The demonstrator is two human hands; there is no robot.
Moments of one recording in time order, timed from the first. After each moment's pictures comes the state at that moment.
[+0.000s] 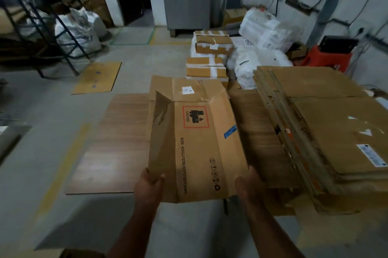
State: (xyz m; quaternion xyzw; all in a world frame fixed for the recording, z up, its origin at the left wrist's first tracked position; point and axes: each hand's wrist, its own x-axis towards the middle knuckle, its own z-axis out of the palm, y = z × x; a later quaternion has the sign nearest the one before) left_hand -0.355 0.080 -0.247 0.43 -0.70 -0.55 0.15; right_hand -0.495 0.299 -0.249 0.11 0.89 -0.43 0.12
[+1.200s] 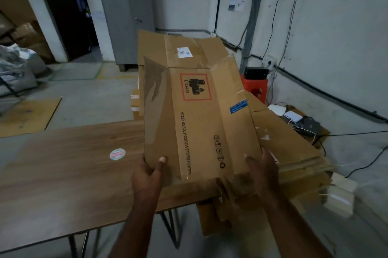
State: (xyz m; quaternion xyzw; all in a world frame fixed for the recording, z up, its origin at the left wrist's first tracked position) left_hand -0.493 0.302 -0.161 0.28 -0.65 -0.65 0.27; right_hand -0.590 0.564 -0.142 0.09 0.86 -0.49 -0.07
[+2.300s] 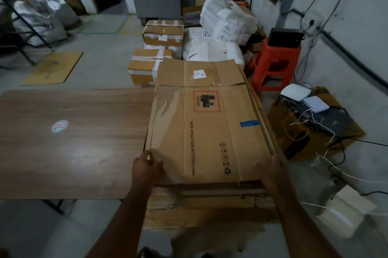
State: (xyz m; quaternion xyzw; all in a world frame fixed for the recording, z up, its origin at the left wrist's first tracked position) left_hand -0.751 0.569 -0.274 0.48 -0.74 -0.47 0.10; right_hand -0.908 0.893 -0.258 0.08 0.92 -0.34 0.16
